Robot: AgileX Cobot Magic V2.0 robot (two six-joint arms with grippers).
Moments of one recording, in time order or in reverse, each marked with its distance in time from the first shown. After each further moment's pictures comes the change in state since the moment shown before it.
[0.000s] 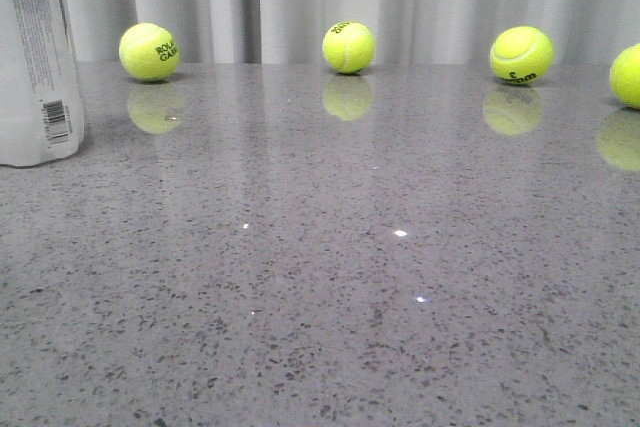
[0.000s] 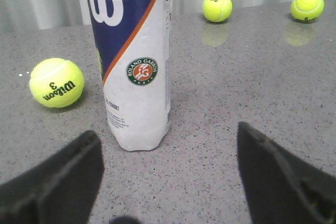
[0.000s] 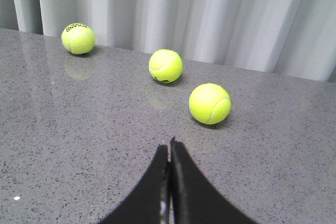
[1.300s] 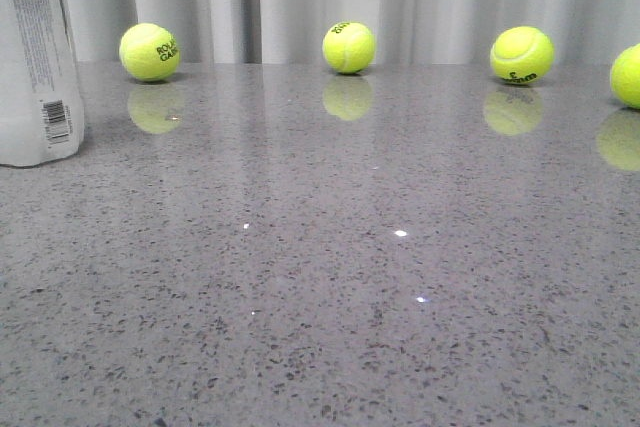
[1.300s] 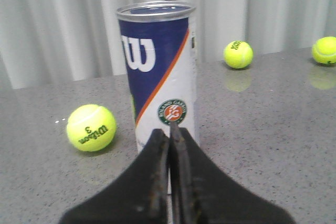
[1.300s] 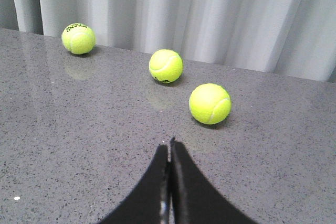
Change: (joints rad) left arm 0.072 -0.079 0.105 0.064 -0.215 -0.002; right arm 0.000 0.000 0.000 0.000 -0.002 0.000
